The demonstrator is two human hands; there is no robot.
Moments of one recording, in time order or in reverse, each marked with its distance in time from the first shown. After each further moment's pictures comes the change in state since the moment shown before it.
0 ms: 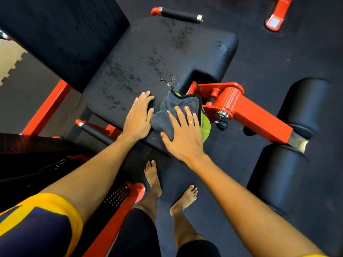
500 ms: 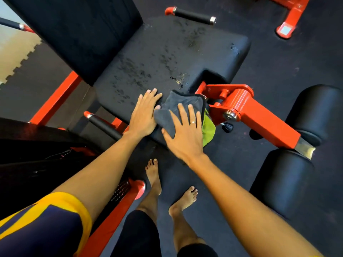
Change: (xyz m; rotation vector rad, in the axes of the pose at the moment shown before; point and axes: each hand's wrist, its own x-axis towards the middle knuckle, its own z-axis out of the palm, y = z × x) left_hand -0.008 -0.003 -0.003 0.062 0.019 0.011; right_hand -0.002 -0.015 0.012 -0.001 0.037 -0.033
